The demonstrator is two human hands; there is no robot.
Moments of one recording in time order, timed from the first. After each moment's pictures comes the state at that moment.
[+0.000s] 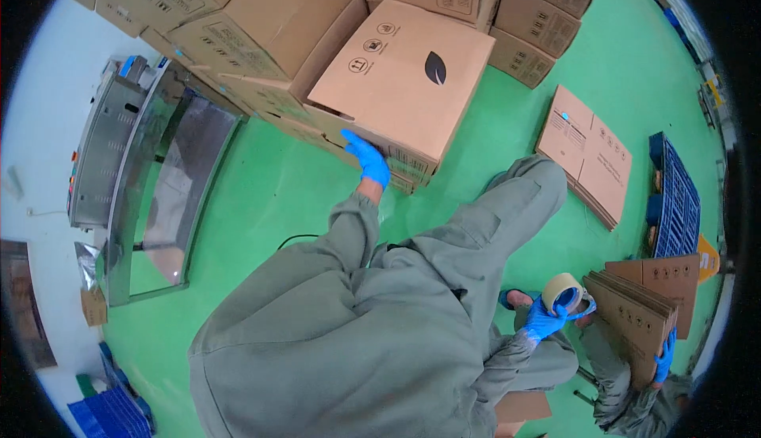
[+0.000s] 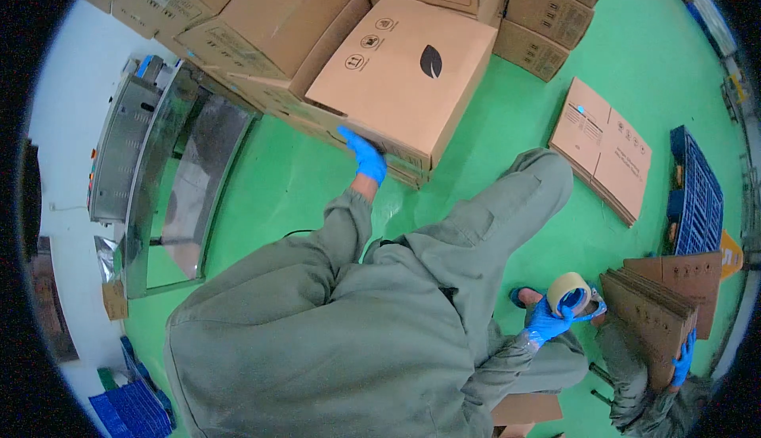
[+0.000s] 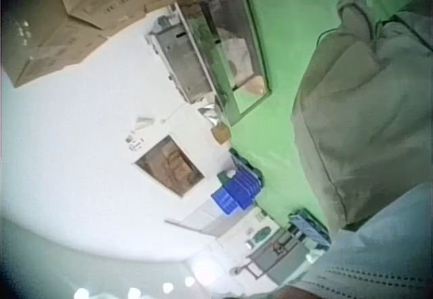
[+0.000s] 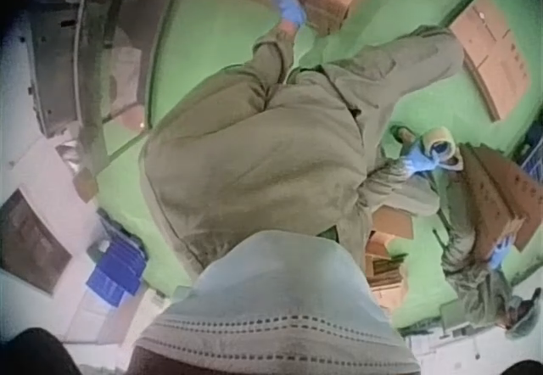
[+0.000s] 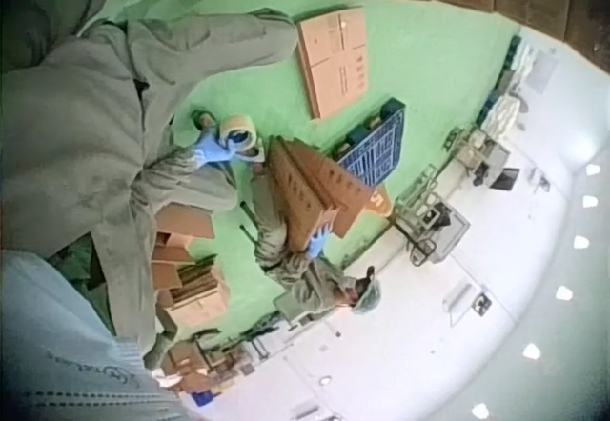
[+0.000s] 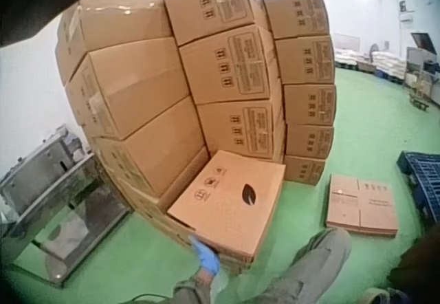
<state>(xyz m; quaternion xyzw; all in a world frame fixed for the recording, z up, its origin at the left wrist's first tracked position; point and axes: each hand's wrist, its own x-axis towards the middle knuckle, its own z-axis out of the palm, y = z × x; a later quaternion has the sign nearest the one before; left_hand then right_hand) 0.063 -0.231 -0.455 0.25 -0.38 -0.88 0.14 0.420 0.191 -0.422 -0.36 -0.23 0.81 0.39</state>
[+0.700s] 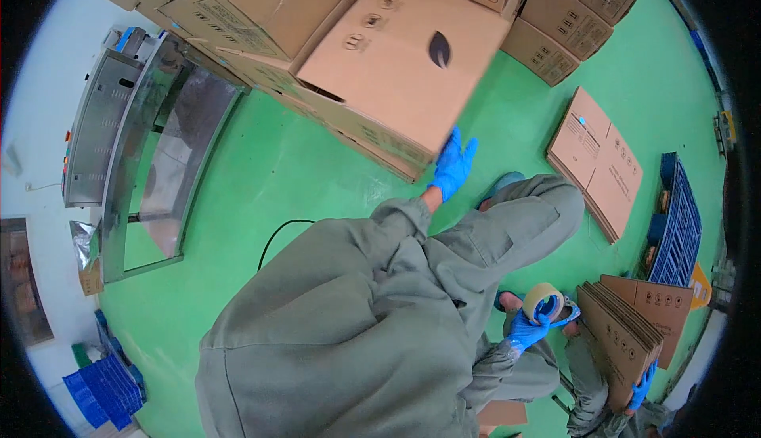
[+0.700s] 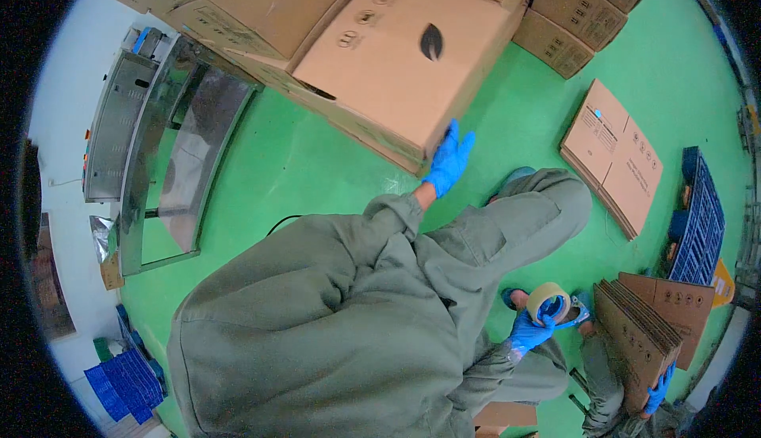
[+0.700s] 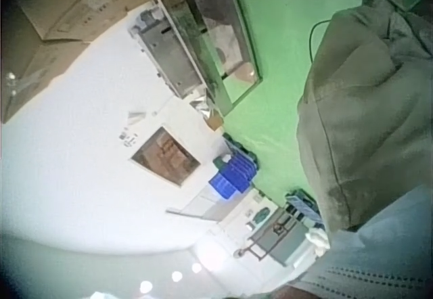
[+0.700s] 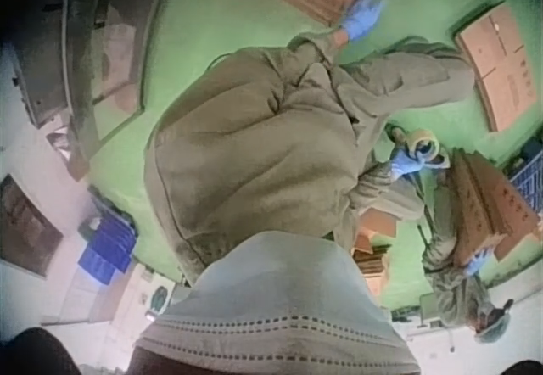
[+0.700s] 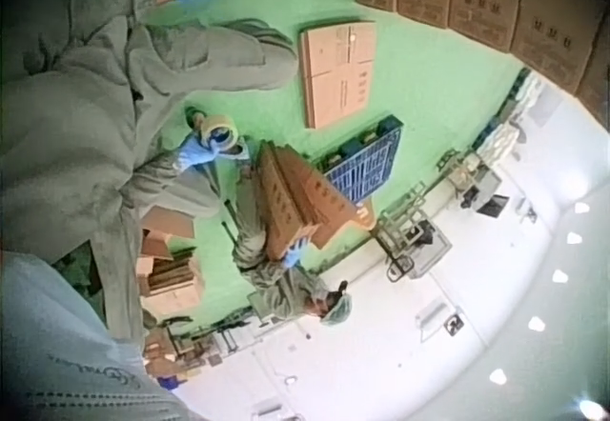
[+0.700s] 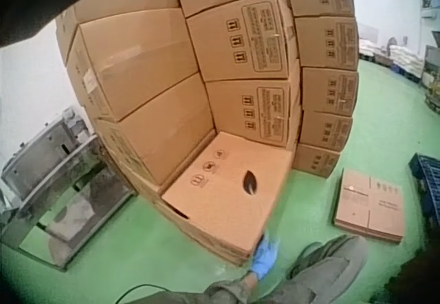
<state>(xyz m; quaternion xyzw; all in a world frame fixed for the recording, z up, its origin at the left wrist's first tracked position) 0.082 -0.091 -0.452 -0.01 -0.79 -0.61 -0.03 0.417 0.181 -0.431 -0.45 -0.42 0.74 0.29</state>
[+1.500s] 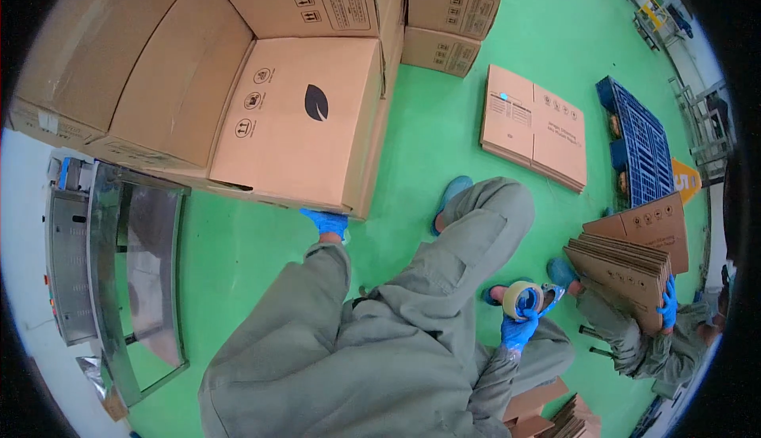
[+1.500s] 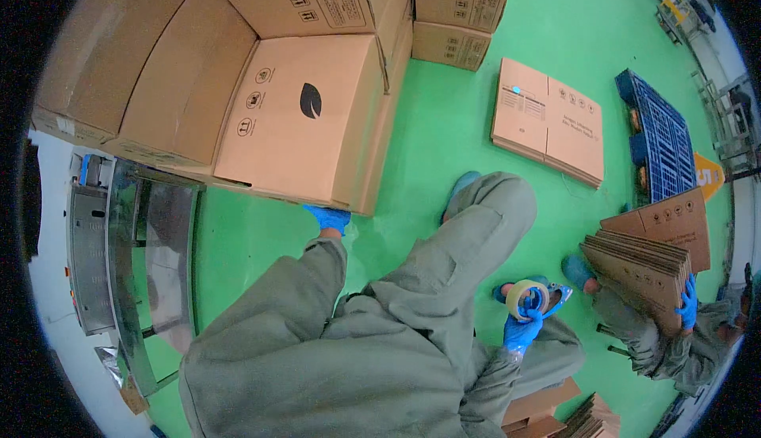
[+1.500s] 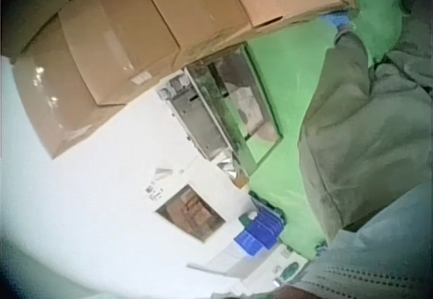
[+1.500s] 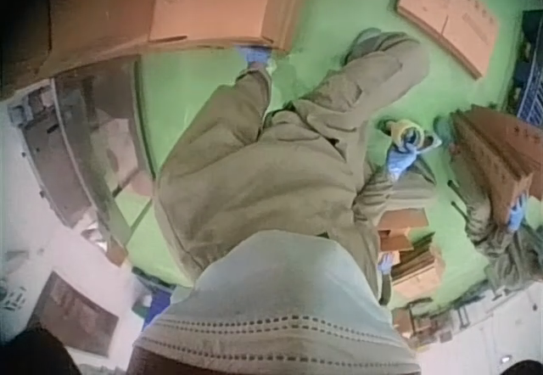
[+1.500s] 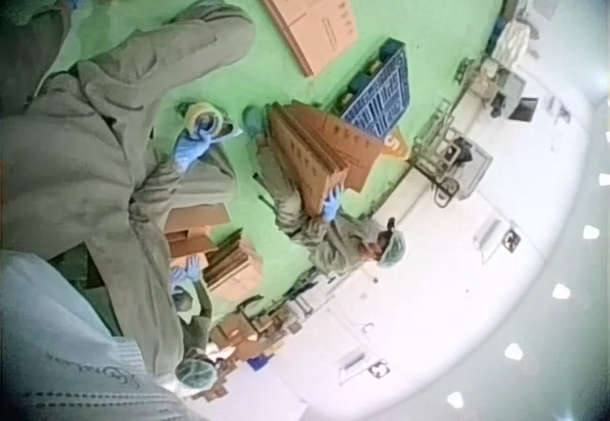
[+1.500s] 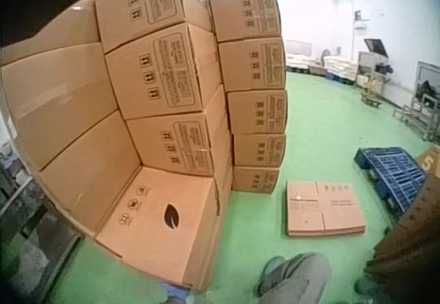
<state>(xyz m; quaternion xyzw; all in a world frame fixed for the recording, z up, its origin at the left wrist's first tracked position) 0.060 -0.232 -0.616 0.28 -0.14 -0.95 -0.03 0.432 0.166 -0.416 -0.42 -0.27 0.81 0.30</state>
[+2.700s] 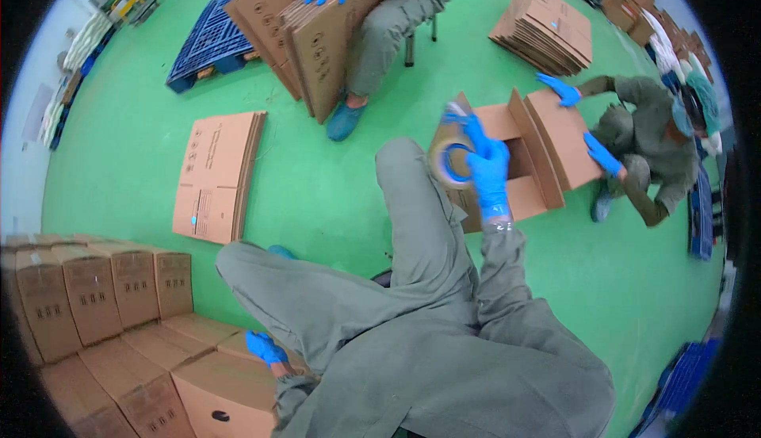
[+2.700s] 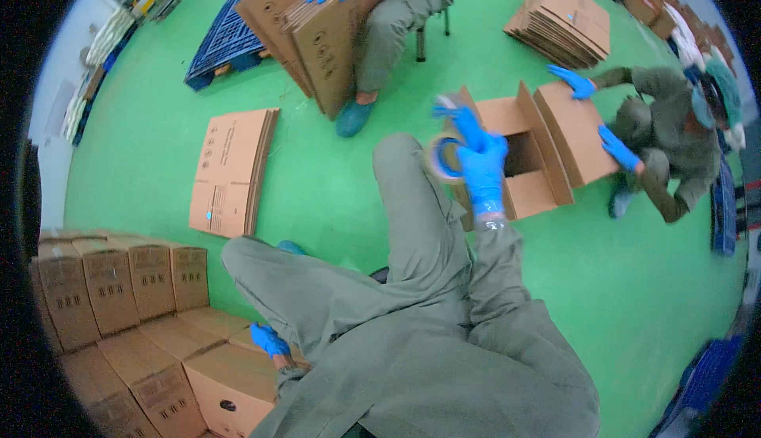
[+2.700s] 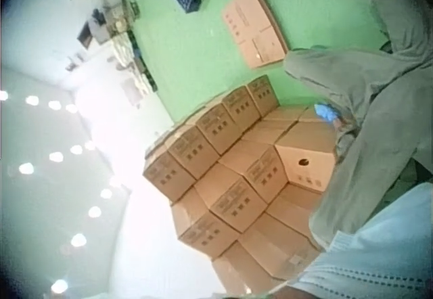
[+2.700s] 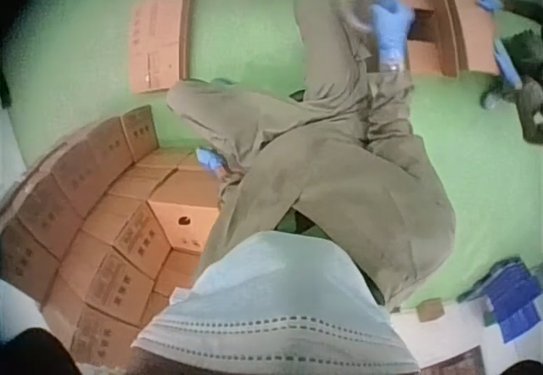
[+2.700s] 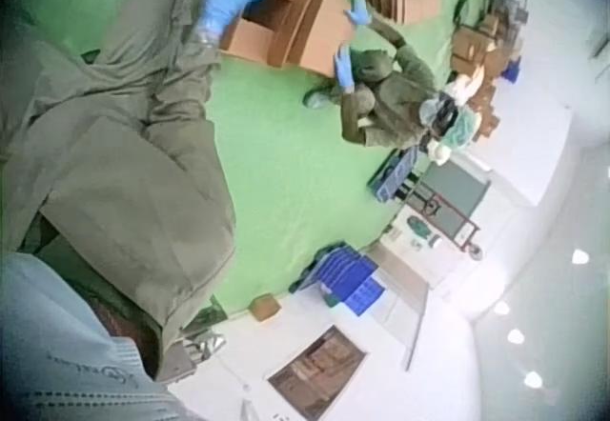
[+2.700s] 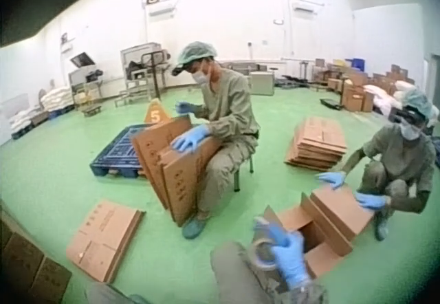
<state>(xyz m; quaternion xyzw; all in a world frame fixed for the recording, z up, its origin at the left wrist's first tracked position) 0.001 -0.052 -0.489 -0.05 -0.76 -0.57 -0.31 0.626 0.113 -0.351 -0.68 -0.40 0.20 0.59</state>
